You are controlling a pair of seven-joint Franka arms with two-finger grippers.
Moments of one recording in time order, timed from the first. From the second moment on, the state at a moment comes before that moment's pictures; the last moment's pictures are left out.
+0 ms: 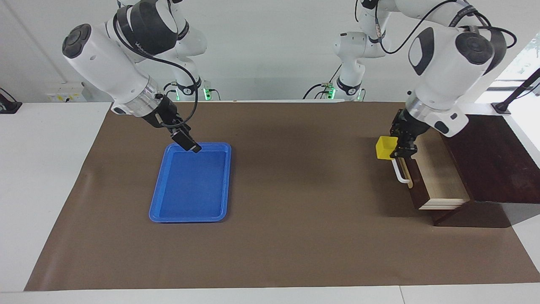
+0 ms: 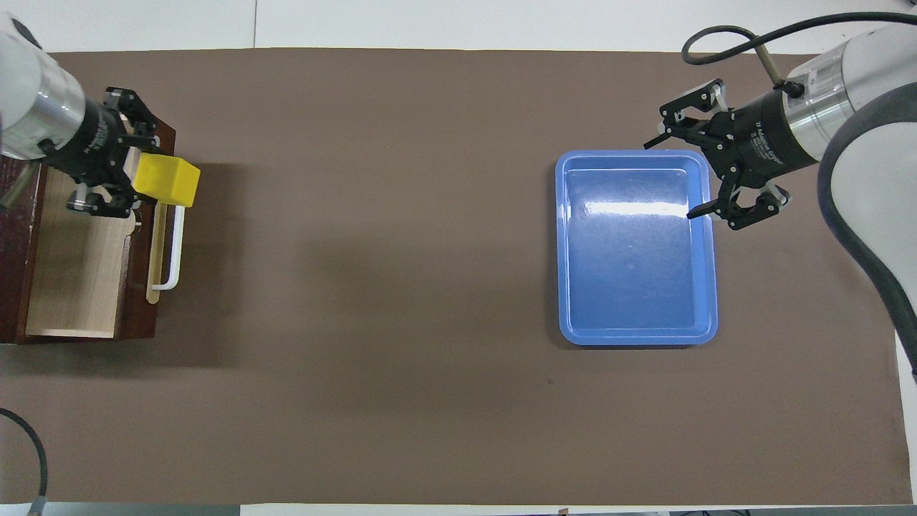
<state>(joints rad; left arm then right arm) -0.06 0.22 -0.08 -1.43 0.01 1.61 -1.44 0.07 0.19 0.03 -1.46 0.33 1.62 1.01</state>
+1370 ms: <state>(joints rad) 0.19 0.13 -0.08 -1.77 0.02 1.90 -1.23 -0.06 -0.15 0.02 -1.68 -0.04 1.45 -0.09</state>
